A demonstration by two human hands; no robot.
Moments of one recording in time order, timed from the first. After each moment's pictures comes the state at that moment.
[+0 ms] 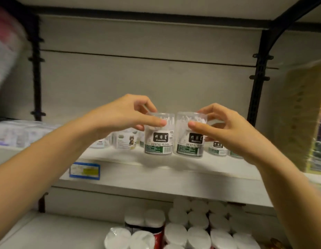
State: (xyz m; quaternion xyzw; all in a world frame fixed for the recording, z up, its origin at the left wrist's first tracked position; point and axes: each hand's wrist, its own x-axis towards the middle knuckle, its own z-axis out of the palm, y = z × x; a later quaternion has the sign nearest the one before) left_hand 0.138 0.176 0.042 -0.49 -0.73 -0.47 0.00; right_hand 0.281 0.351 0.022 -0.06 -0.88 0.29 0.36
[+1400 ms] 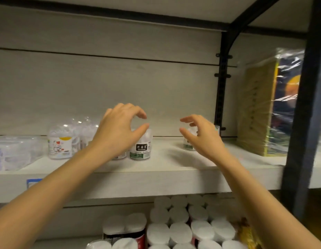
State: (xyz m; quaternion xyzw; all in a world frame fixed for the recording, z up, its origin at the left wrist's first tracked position) left_hand 0.120 0.227 0.008 -0.53 -0.69 -0.33 0.36; right_hand 0.255 0.398 -0.015 -0.18 -0.86 0.12 0.45
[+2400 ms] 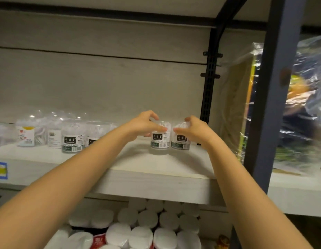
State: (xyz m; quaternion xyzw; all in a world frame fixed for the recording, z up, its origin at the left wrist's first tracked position) left_hand 0.175 0.395 0.017 -0.43 -0.76 -0.49 -0.07; right_hand 0.299 0.508 0.019 -0.27 -0.89 0.24 0.27
